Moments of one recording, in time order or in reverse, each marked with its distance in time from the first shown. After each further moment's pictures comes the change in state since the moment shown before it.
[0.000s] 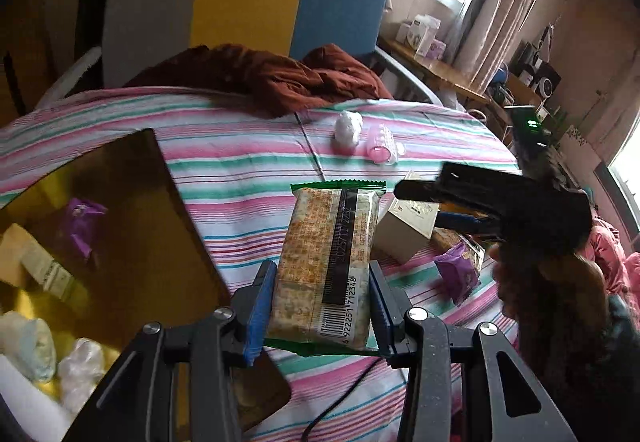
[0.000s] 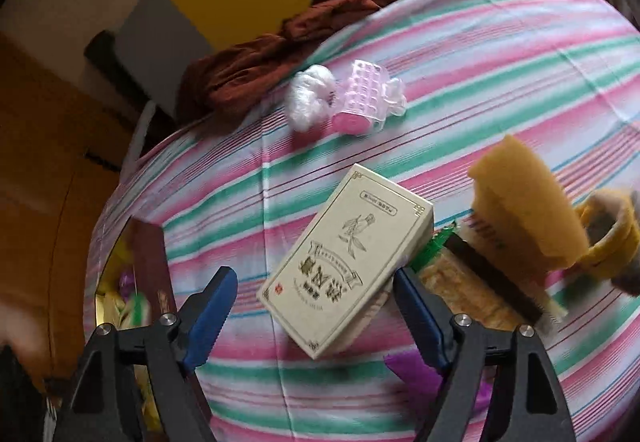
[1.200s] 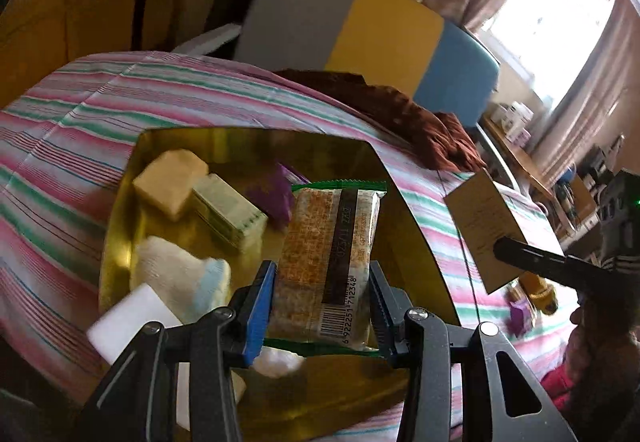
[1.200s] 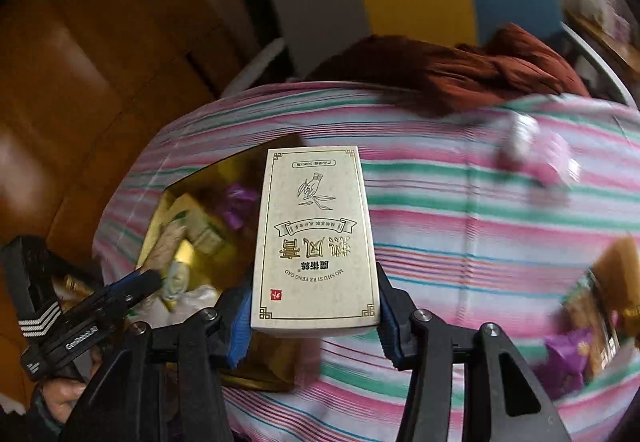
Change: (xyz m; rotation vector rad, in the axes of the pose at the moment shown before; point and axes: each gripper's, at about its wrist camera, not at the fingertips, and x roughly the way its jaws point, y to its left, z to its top) left arm -0.088 0.156 -0.049 -0.343 -0.148 0.185; right arm -0.009 0.174 -0.075 -0.522 0.021 0.129
